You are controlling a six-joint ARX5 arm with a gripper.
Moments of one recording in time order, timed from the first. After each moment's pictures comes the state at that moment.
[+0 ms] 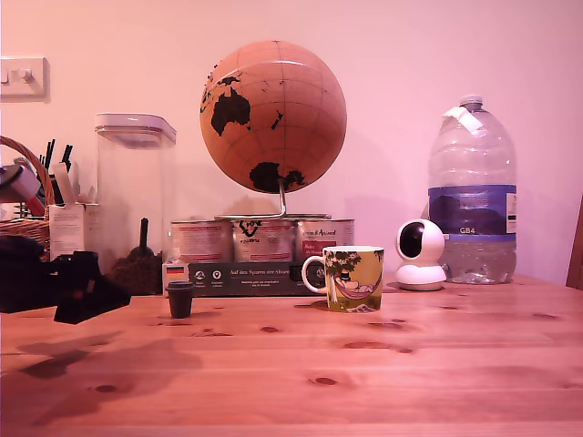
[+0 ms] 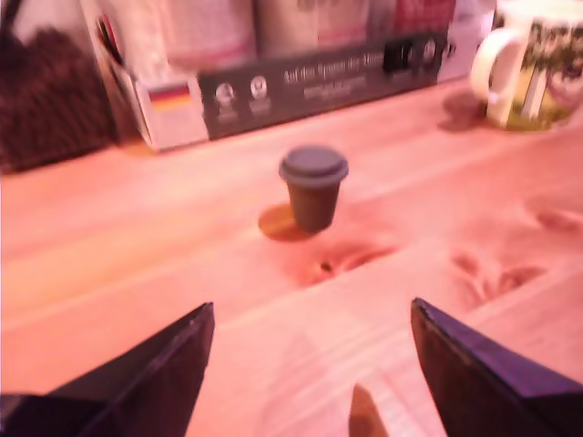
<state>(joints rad) -0.14 1.91 0.42 1.19 0.36 0.07</state>
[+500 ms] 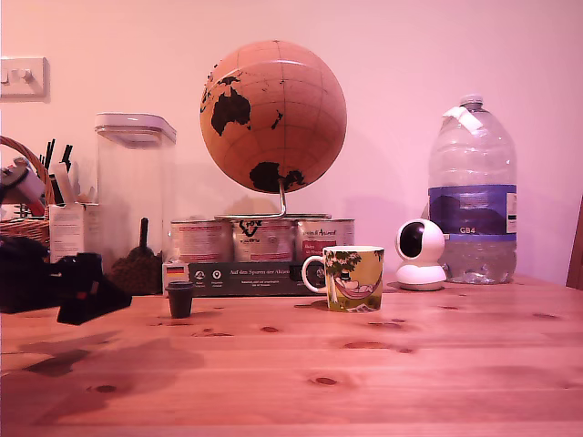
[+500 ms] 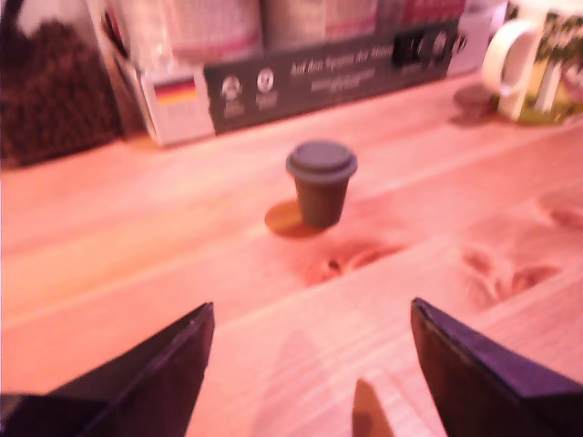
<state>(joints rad) -0.16 1.91 0.44 1.14 0.33 0.07</state>
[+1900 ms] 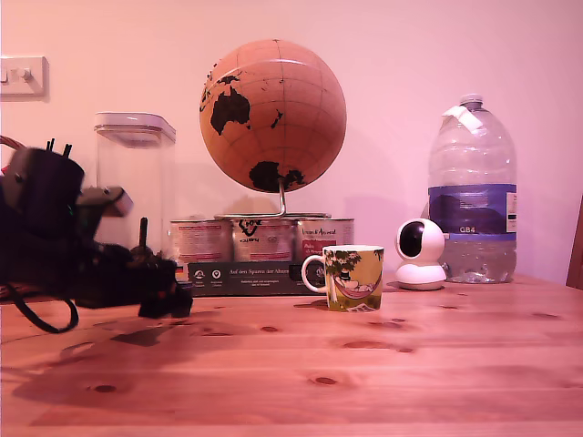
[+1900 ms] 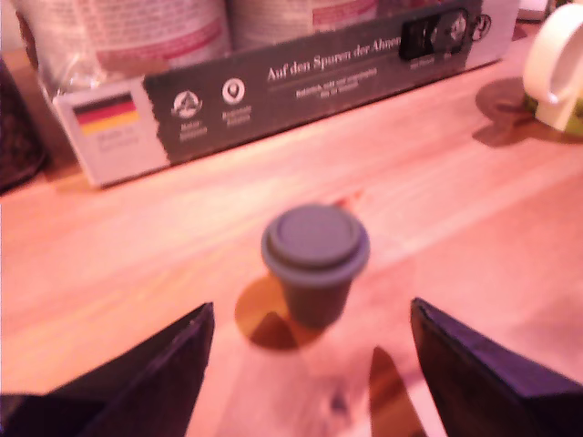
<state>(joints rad) -0.24 2.11 0.81 0.89 0.28 0.08</state>
